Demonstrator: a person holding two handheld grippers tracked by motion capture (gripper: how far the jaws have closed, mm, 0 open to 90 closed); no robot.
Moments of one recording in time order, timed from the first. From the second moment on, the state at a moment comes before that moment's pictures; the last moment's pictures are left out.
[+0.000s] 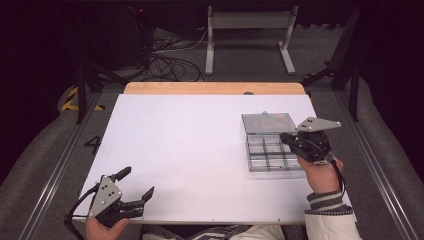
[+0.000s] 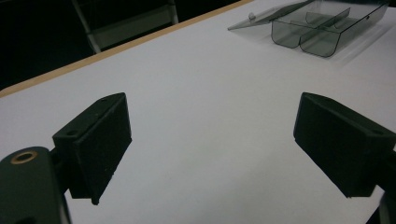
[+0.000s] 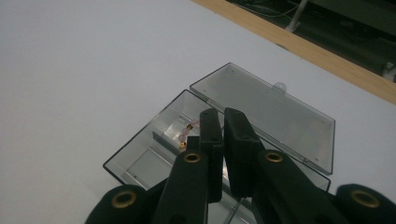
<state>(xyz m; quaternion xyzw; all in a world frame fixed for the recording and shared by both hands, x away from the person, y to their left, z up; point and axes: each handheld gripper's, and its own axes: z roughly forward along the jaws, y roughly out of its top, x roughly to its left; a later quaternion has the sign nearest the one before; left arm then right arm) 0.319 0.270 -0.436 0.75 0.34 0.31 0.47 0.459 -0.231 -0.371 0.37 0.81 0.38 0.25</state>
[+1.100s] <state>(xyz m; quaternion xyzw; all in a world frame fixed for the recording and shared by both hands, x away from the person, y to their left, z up) 0.319 0.269 -0.436 0.75 0.34 0.31 0.47 0.471 -0.266 -0.385 0.45 0.77 0.36 0.29</state>
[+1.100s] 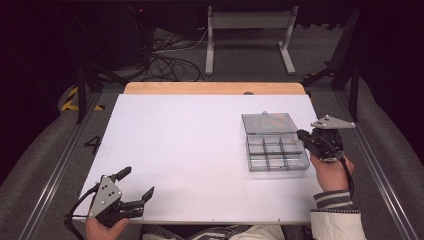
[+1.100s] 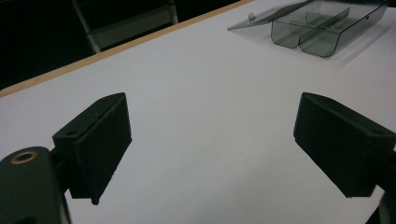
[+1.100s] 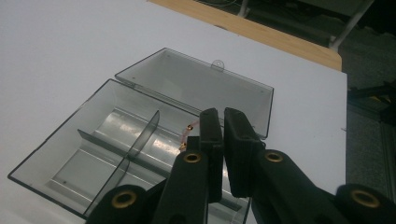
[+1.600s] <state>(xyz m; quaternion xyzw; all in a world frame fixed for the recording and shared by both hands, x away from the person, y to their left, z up) 0.320 0.269 -0.437 0.75 0.34 0.31 0.47 0.488 -0.269 -0.409 0.47 0.77 0.32 0.30</state>
